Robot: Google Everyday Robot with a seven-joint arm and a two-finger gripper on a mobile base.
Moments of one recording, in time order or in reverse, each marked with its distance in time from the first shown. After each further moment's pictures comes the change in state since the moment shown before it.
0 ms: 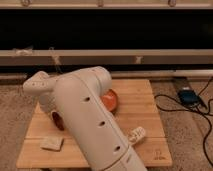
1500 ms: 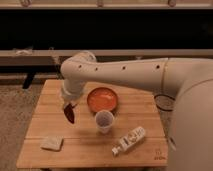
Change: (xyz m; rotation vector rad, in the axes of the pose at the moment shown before) arm 0.149 -0.082 -0.182 -0.294 -0.429 0.049
